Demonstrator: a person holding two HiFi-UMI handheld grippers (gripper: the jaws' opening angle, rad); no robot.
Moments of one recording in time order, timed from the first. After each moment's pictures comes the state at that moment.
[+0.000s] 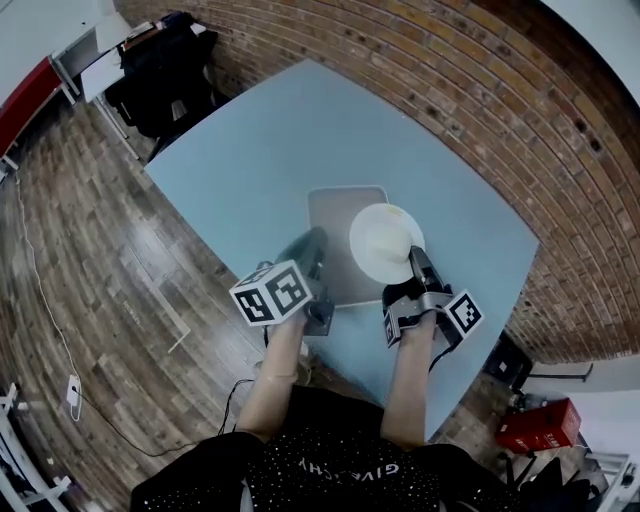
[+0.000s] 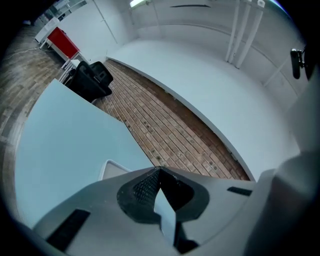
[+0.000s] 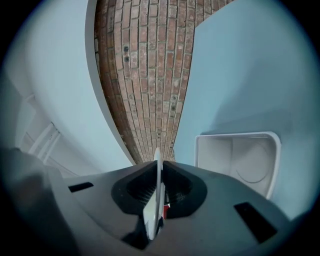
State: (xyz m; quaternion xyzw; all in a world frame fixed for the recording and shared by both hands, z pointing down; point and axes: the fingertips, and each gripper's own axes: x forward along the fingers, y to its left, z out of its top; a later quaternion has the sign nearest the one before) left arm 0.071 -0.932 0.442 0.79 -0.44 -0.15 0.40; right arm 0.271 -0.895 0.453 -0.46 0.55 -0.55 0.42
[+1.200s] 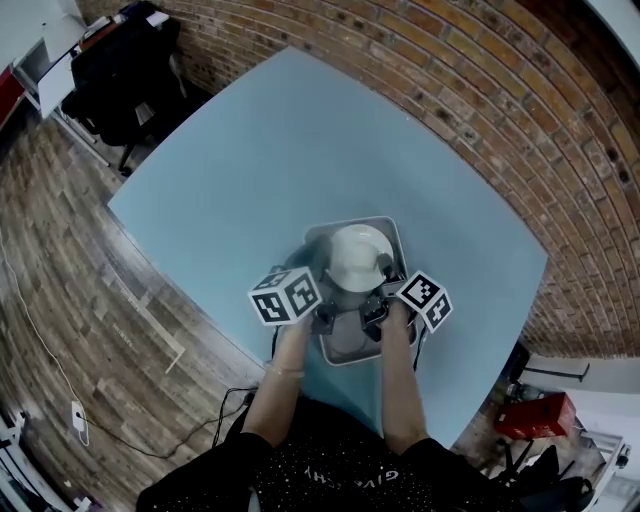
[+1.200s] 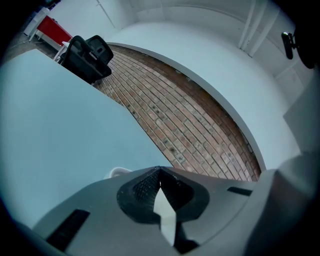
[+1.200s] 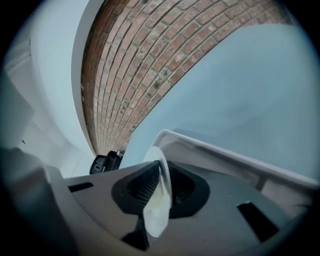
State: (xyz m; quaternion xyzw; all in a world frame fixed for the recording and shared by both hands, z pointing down) left arm 0.097 -1.088 0.550 0.80 -0.41 -0.09 0.43; right arm 0.249 -1.051 0.605 -0.62 0.56 -0.53 0.15
